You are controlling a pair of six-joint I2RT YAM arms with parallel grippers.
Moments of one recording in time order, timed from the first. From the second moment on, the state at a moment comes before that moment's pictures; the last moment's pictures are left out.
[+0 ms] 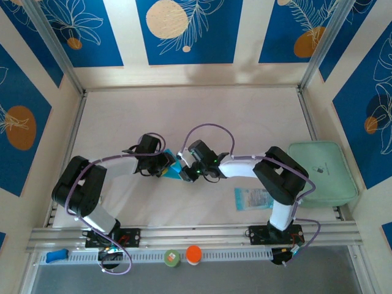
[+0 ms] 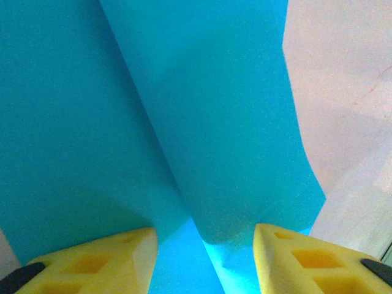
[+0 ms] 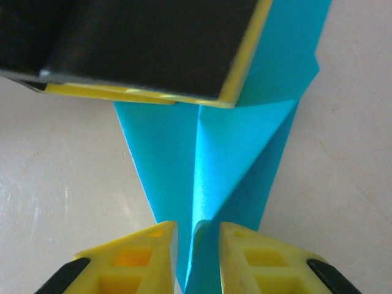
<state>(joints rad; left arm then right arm) -0.46 1.60 0.74 -0.18 0.31 -1.10 0.85 1.79 0.92 -0.02 -0.25 0.07</state>
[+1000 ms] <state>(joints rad) -0.46 1.61 0.75 -0.19 0.31 -1.10 0.89 1.82 0.93 -0.04 -0.14 0.07</state>
